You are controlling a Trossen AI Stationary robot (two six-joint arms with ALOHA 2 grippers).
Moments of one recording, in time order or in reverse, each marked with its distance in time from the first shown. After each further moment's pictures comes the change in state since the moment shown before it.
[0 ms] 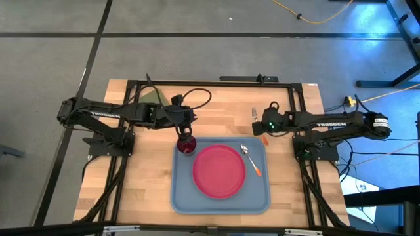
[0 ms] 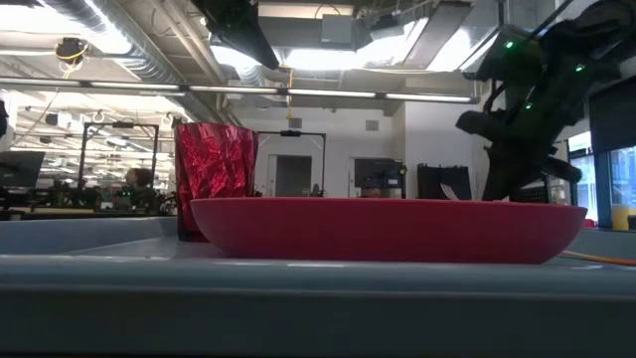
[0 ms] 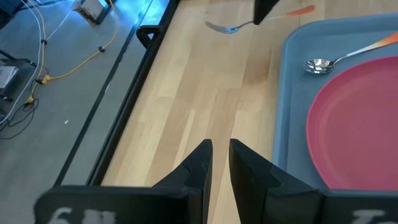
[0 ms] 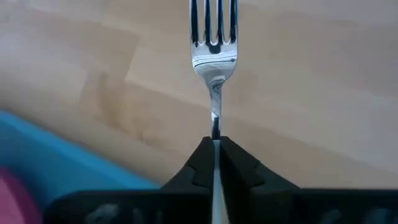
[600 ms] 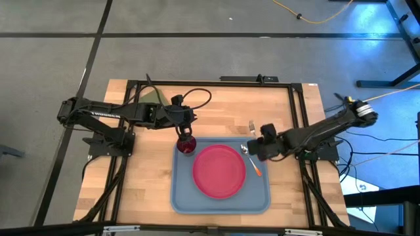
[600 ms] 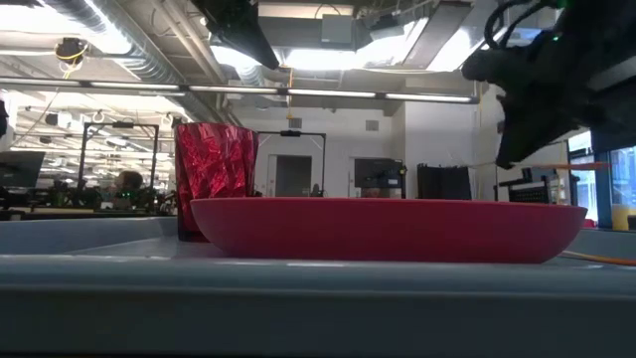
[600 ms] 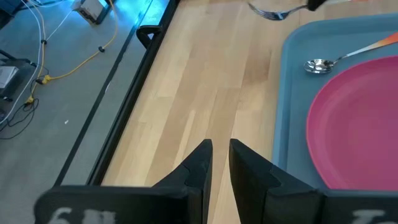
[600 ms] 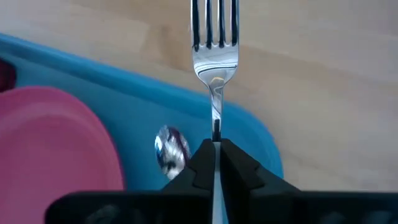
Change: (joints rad) left arm 0.000 0.000 0.000 0.000 0.000 0.000; right arm 0.559 0.212 0.311 -0.373 0.294 0.527
